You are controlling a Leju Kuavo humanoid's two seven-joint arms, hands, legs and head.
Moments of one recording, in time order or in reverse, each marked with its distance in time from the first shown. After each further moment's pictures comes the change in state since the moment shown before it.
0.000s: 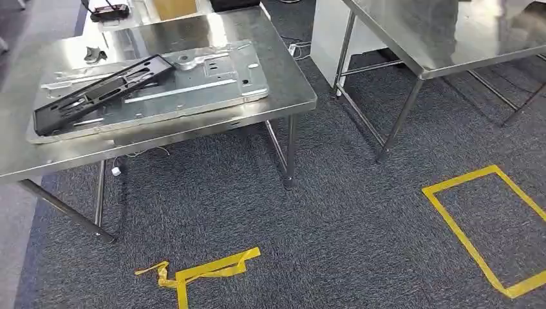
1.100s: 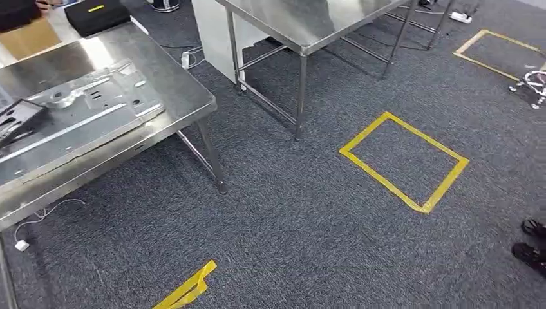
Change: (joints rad) left arm 0.005 0.000 0.009 0.003 -0.009 0.020 -0.007; right arm -0.010 0.028 0.001 0.053 -0.013 -0.002 0.052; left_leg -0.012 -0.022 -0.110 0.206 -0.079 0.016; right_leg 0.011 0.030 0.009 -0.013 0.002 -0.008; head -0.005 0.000
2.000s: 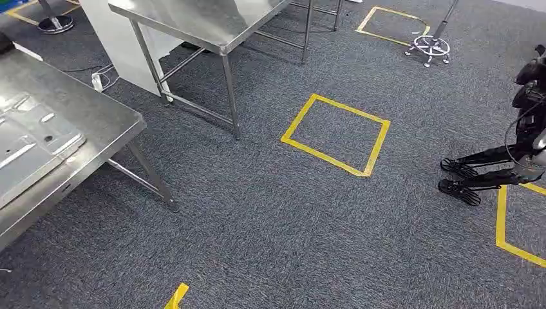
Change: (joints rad) left arm -0.007 -0.058 -0.005 0.001 -0.023 0.003 0.006; right arm 0.000 -0.030 0.001 0.011 0.014 0.047 0.046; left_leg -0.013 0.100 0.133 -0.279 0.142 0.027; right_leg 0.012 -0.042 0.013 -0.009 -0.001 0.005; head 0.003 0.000
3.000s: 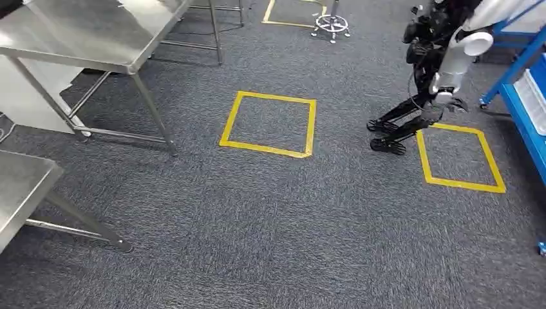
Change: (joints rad) left arm -0.001 0.019 0.002 0.000 0.031 -0.009 0.008; right arm -0.001 0.022 0.016 0.002 0.026 0.000 -0.001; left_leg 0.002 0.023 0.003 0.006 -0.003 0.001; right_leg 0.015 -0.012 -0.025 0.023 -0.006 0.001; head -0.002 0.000
